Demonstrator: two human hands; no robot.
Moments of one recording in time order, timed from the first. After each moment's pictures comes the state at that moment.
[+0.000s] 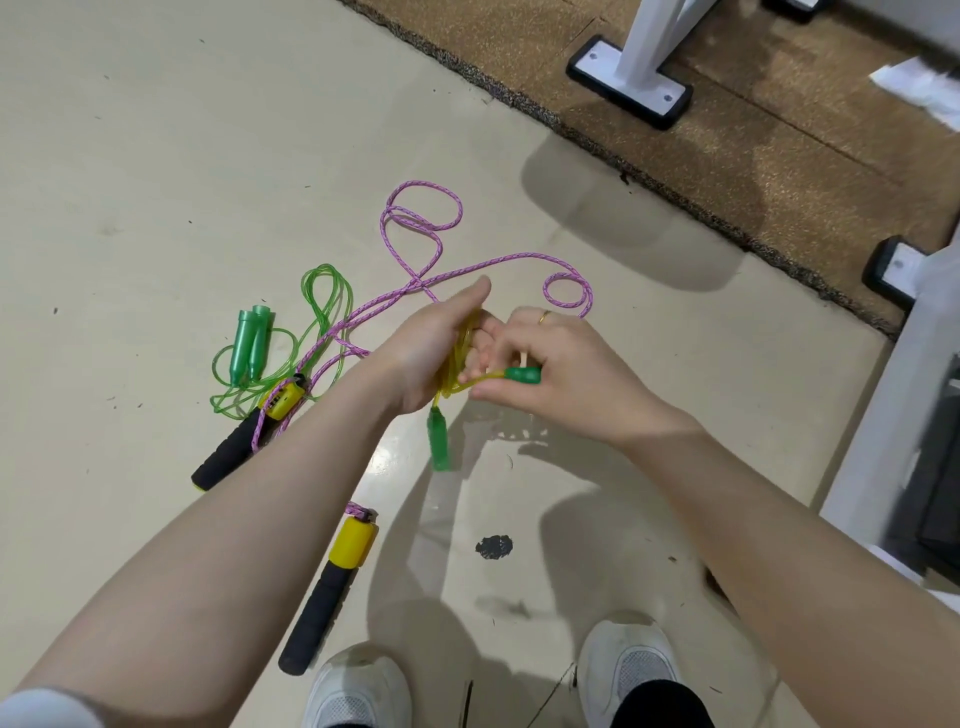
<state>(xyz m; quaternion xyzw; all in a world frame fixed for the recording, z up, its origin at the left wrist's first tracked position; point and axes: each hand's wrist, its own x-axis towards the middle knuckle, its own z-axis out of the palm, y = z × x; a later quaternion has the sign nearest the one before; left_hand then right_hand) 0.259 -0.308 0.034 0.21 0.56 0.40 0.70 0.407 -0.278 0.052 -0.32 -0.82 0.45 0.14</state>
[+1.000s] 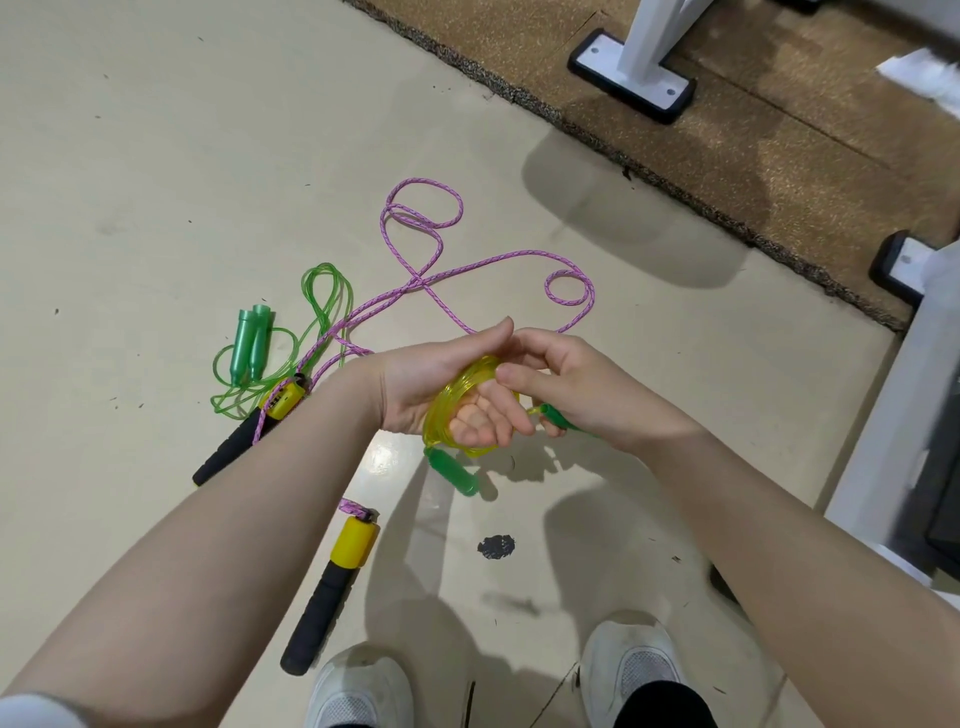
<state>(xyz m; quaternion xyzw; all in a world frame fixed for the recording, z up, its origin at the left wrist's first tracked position) 0.254 -0.318 0.041 0.24 0.43 0.16 0.86 0.416 -0.278 0.033 -0.37 -0.61 0.69 0.08</state>
